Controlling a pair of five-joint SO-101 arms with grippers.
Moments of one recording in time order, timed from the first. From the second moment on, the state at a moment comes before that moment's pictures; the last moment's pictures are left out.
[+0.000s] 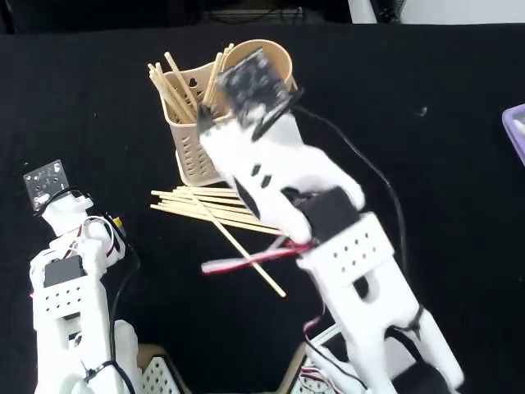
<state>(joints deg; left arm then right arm) -24.0 -57.5 75.2 42.6 6.0 -31.0 -33.5 21.3 44.2 8.7</state>
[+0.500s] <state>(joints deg) -24.0 -57.5 75.2 42.6 6.0 -34.2 -26.4 48.5 53.3 19.4</state>
